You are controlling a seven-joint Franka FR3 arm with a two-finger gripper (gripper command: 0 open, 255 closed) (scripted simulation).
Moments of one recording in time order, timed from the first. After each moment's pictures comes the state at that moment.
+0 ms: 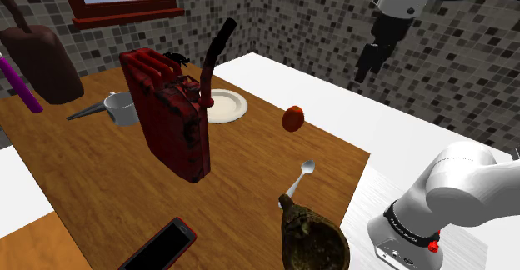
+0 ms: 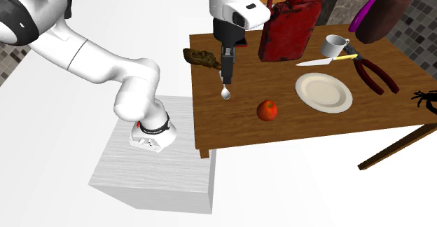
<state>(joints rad) 0.02 -0.78 -0.05 -2.31 -0.08 1.54 0.00</state>
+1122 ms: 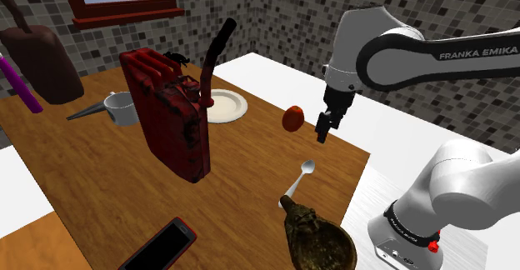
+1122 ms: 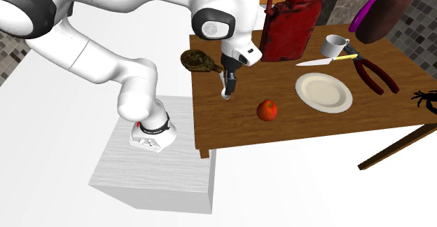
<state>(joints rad) 0.15 -0.67 0.08 -2.64 0.07 1.86 0.08</state>
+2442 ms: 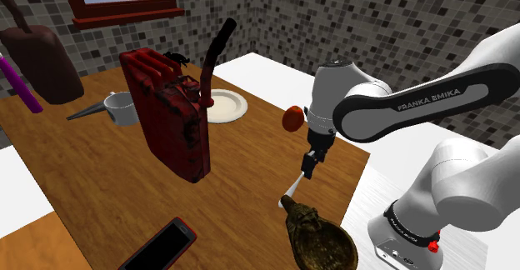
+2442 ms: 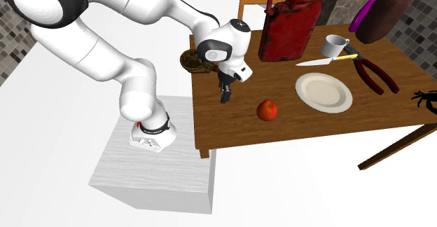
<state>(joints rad) 0.23 -0.49 0.15 -2.80 0.17 2.16 0.10</state>
